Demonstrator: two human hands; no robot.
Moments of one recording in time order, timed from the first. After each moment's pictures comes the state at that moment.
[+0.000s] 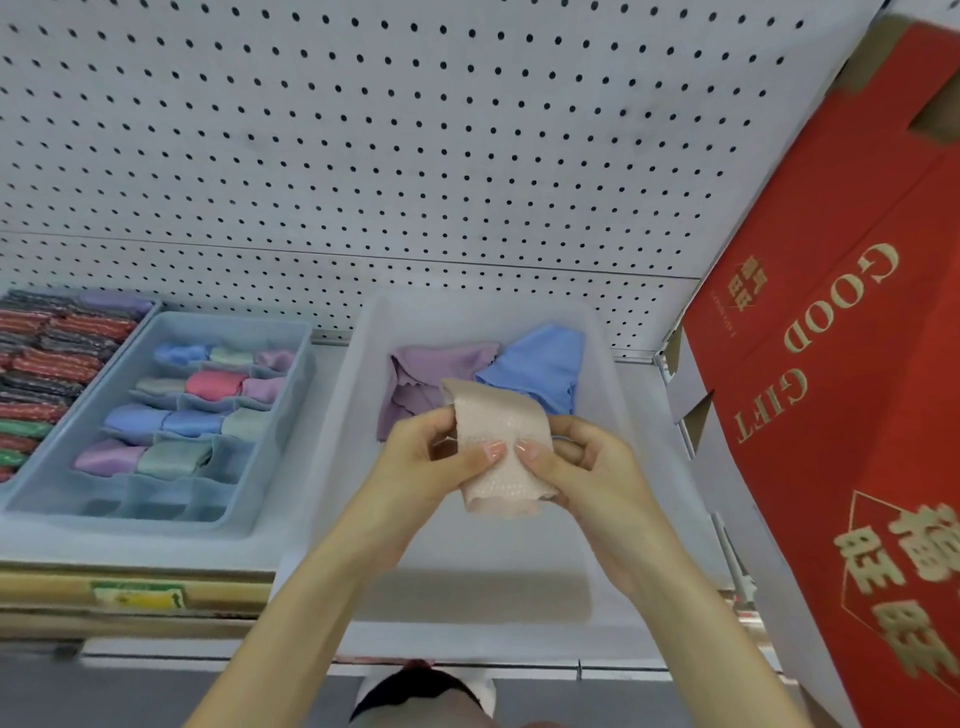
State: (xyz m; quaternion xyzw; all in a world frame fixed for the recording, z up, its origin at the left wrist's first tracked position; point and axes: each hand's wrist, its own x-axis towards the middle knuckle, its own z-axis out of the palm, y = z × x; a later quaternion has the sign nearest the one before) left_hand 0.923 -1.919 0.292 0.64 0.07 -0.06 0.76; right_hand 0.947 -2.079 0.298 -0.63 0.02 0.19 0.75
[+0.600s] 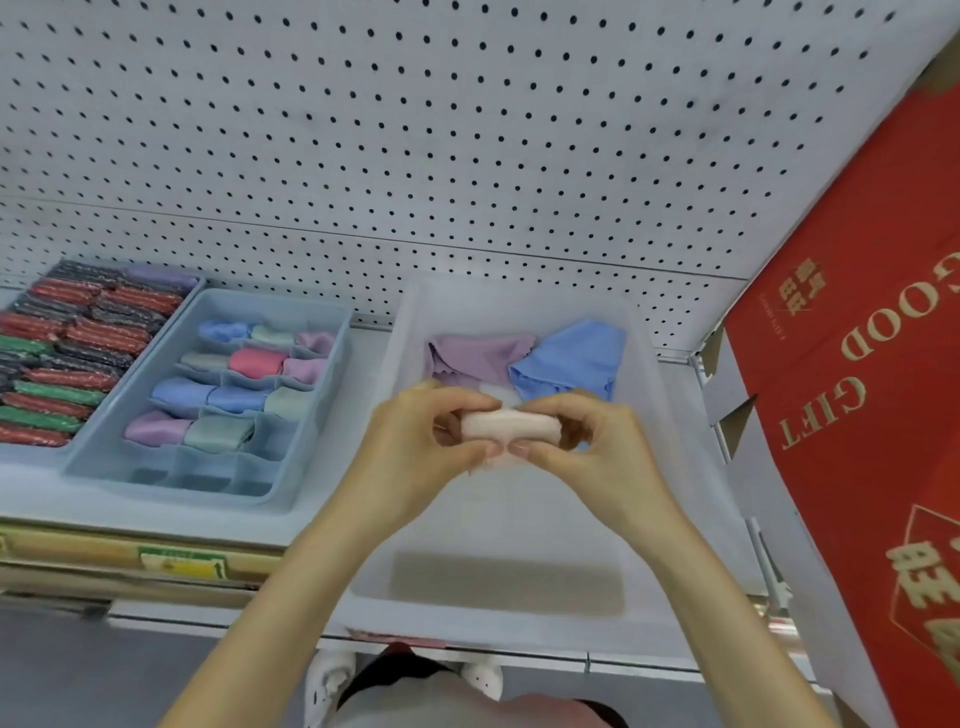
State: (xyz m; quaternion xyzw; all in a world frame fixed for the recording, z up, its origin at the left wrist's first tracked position) left_hand 0.918 -1.874 0.299 0.84 0.04 0.05 0.54; right_hand 0.958 -2.045 0.302 -0.83 -0.16 0.07 0.53
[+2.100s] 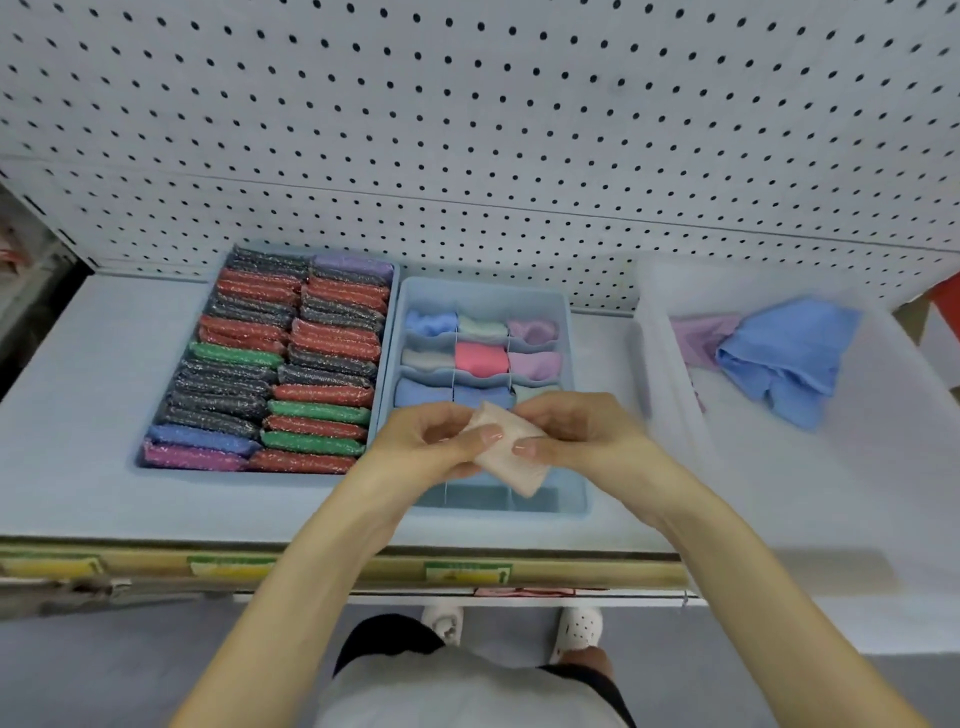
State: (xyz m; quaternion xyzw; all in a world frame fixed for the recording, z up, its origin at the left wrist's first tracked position) left_hand 0.884 -1.560 0.266 0.62 0.17 -0.17 0.75; right_hand 0.935 -1.741 0.274 -0.74 -0.11 0.30 0.59
